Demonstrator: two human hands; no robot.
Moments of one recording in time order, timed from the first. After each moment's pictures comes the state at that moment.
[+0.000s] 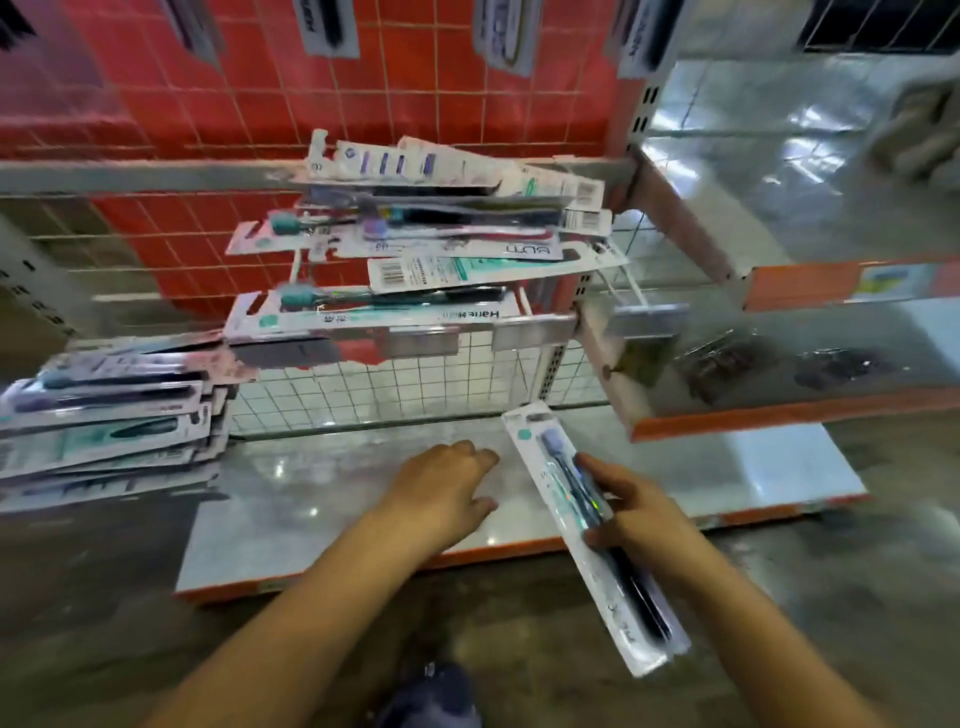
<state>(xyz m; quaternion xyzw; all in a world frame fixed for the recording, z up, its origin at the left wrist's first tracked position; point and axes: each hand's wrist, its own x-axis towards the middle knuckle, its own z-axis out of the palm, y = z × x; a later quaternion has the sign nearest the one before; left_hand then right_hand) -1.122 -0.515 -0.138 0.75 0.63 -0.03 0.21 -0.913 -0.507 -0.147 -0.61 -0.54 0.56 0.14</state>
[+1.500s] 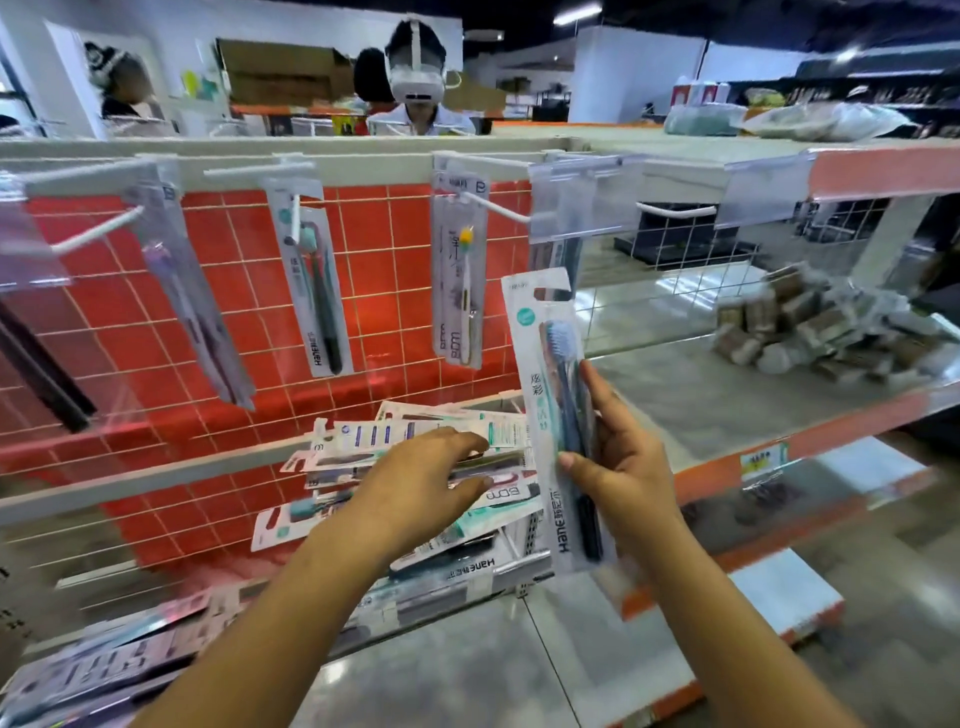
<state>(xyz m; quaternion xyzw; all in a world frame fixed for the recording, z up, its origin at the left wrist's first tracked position) -1.174 -0.418 0.085 0.81 0.55 0.14 0.12 -0.987 -0.428 0.064 -0.41 -0.61 0.36 0.57</state>
